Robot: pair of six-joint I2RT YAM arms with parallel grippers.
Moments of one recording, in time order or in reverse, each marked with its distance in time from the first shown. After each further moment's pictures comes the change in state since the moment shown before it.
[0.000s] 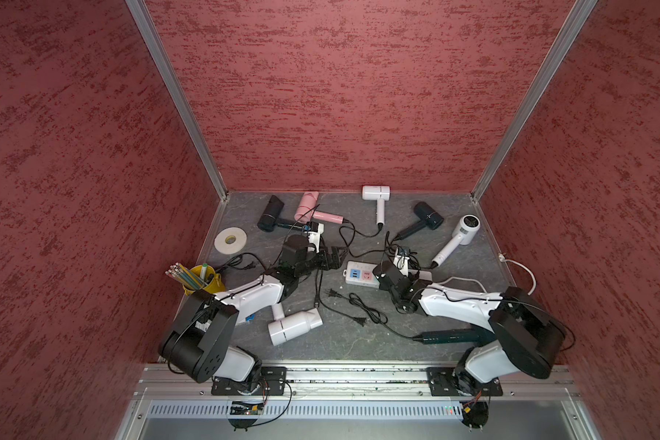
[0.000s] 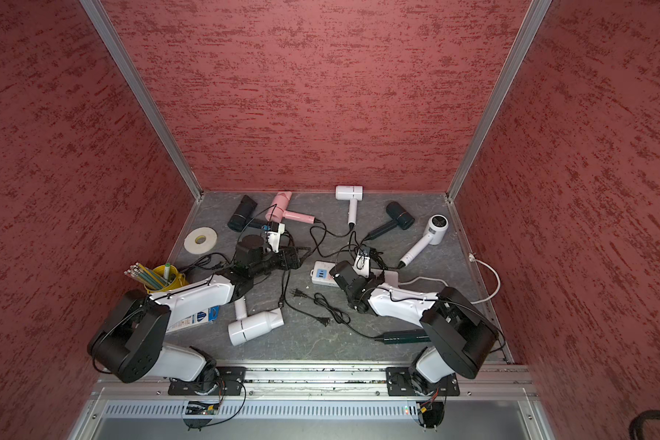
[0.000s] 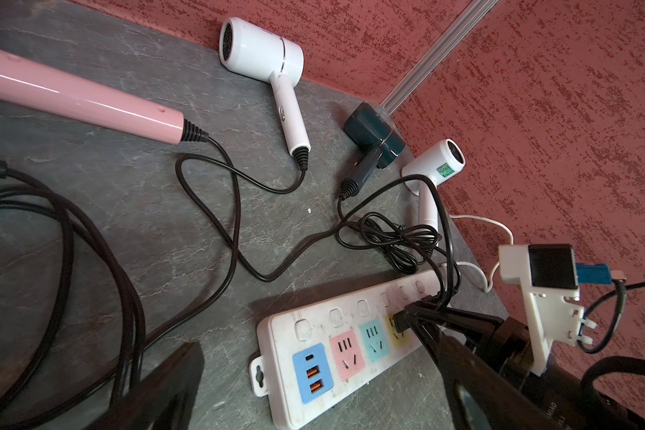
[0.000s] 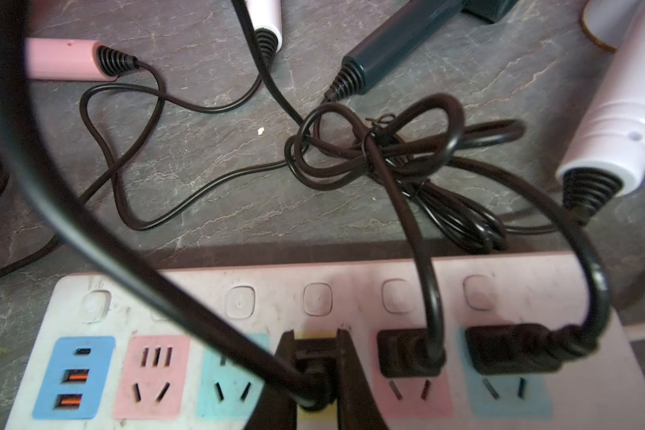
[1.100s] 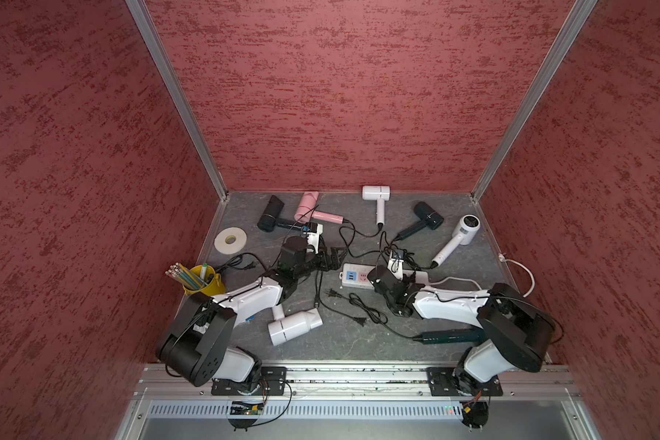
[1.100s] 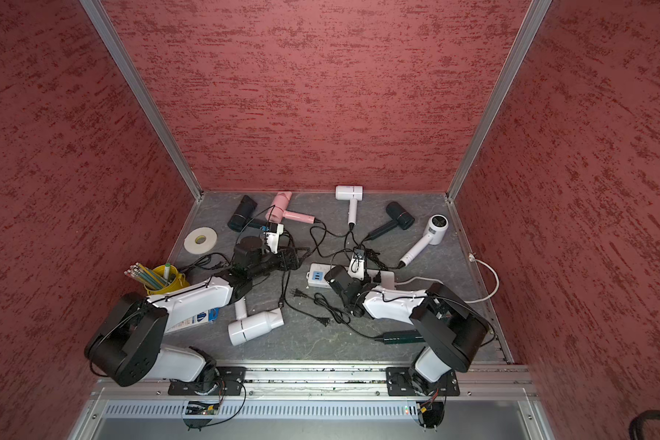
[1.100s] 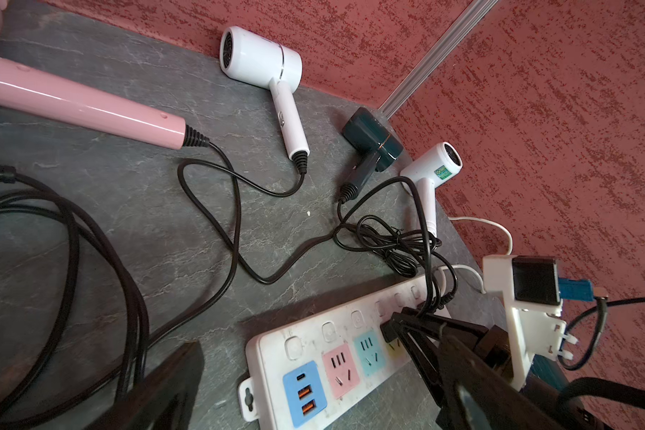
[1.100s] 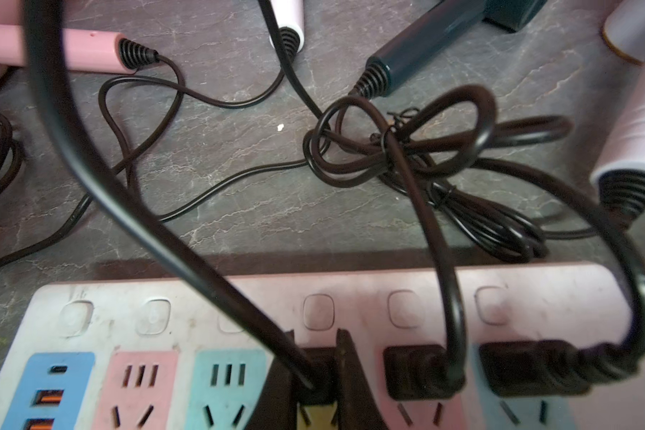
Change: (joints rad) left arm -0.001 -0.021 -0.021 0.016 -0.010 0.003; right arm 0.040 0.062 -0.004 0.096 0.042 -0.046
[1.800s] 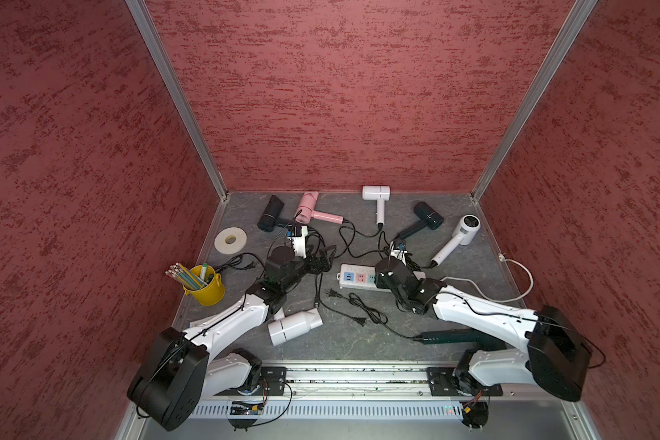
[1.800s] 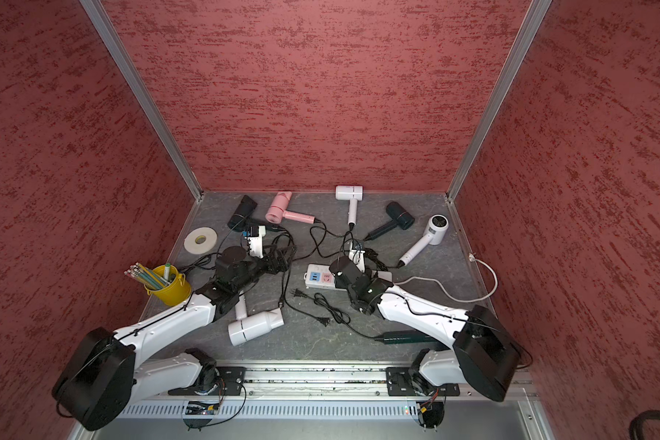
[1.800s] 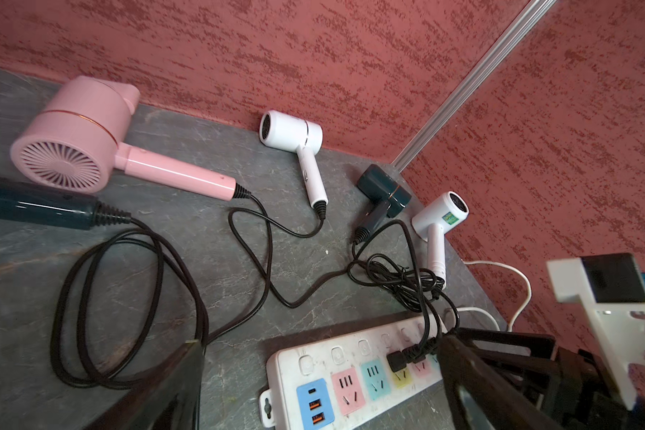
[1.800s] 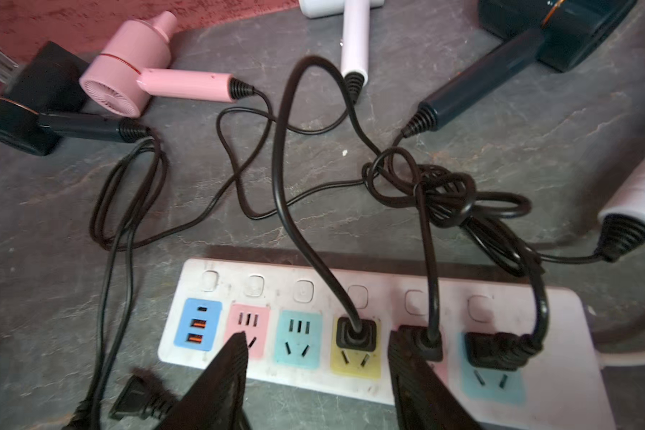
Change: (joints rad) left arm -0.001 -0.285 -0.142 0.001 -0.188 0.008; right arm 0.006 -0.285 0.081 -0.212 -0.154 -0.053
